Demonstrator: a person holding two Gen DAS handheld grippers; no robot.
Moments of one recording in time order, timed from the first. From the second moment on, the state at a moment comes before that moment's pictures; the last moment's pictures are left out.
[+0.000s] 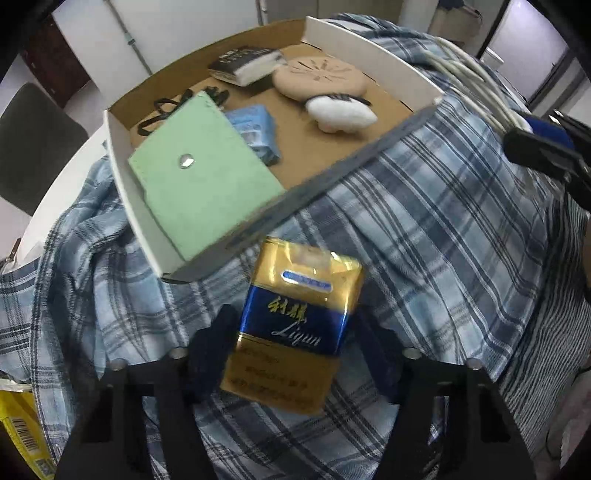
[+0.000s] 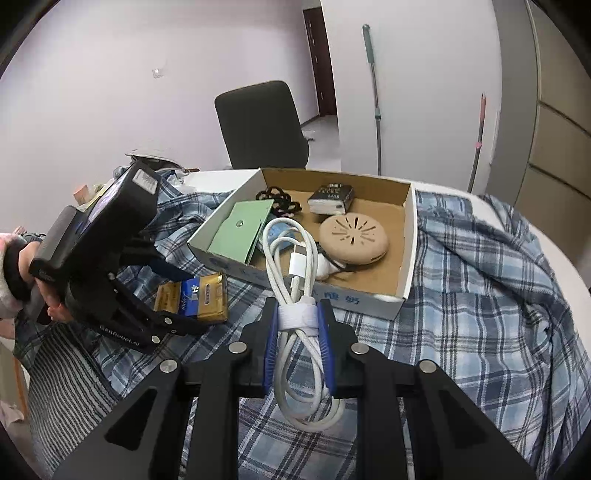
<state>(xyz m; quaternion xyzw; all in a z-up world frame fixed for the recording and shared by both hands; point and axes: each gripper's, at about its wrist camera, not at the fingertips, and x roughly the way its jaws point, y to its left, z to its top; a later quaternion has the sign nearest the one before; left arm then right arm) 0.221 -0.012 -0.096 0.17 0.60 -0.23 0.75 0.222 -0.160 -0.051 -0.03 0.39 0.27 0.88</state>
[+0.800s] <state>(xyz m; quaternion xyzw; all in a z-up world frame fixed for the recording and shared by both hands) 0.135 -0.046 0.023 0.02 0.28 -0.11 0.95 0.207 -0.166 -0.013 -0.03 0.30 0.20 0.93</state>
